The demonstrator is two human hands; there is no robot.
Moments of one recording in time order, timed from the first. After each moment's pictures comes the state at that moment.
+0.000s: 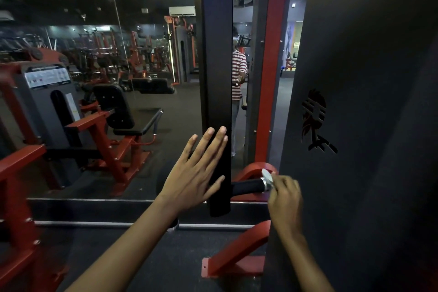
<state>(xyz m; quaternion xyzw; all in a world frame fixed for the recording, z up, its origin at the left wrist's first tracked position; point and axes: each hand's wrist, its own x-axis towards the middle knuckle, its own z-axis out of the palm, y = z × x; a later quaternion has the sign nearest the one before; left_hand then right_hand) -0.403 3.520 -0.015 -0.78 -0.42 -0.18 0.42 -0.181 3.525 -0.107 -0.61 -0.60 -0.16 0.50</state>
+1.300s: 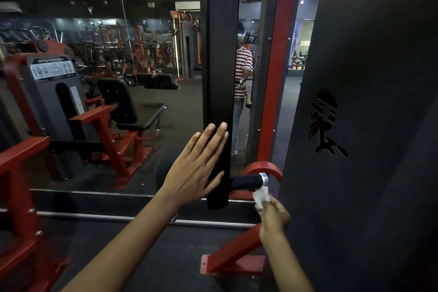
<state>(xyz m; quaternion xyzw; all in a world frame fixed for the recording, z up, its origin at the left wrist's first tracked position) -0.409 3.535 -0.017 -0.79 -0.42 -0.19 0.40 -0.223 3.552 -0.143 -0.52 -0.11 0.43 0.72</state>
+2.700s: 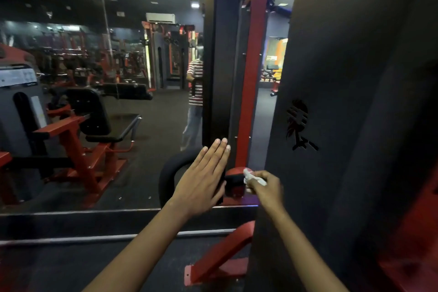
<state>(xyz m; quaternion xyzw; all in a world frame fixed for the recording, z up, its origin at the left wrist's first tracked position) -0.407 3.501 -0.023 -0.86 -0.40 -0.21 0.25 -0.220 3.505 -0.067 -0.58 -0.45 0.30 0.61</state>
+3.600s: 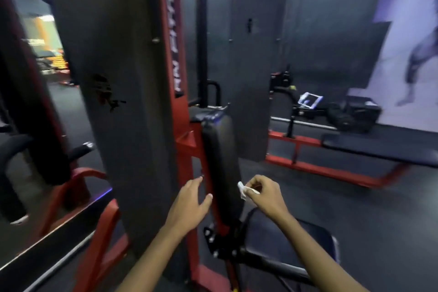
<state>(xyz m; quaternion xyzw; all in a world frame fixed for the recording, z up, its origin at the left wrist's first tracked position) -0.355 3.187 -0.091 -0.92 -0.12 -0.21 -0.30 -0.245 2.998 -0.087 -0.85 -0.23 -0.04 0.47</state>
